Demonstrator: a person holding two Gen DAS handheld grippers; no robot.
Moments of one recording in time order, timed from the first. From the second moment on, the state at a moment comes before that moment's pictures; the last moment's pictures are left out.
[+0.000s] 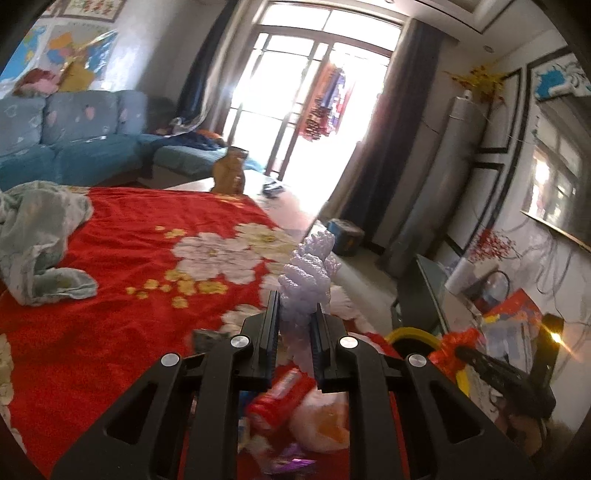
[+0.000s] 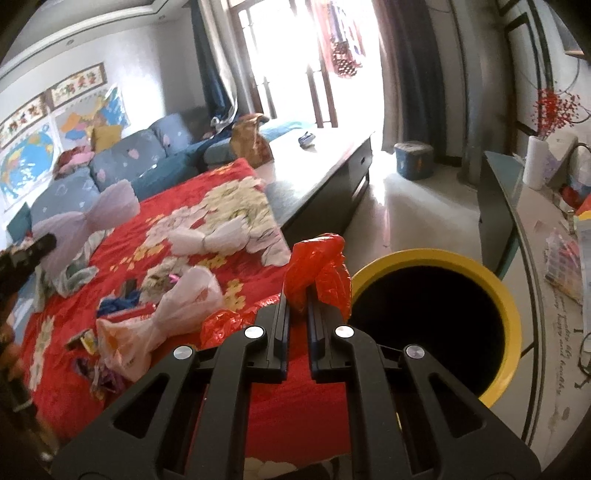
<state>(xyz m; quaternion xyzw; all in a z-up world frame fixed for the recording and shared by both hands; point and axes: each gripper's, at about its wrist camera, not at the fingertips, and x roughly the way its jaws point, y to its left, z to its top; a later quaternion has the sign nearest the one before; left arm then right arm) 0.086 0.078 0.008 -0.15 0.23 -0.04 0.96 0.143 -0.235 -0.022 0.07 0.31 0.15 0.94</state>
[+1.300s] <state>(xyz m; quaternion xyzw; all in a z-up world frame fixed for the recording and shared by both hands) 0.116 -0.068 -0.015 -0.06 0.30 -0.15 0.94 0.158 -0.348 -0.035 0.15 0.29 0.00 0.94</state>
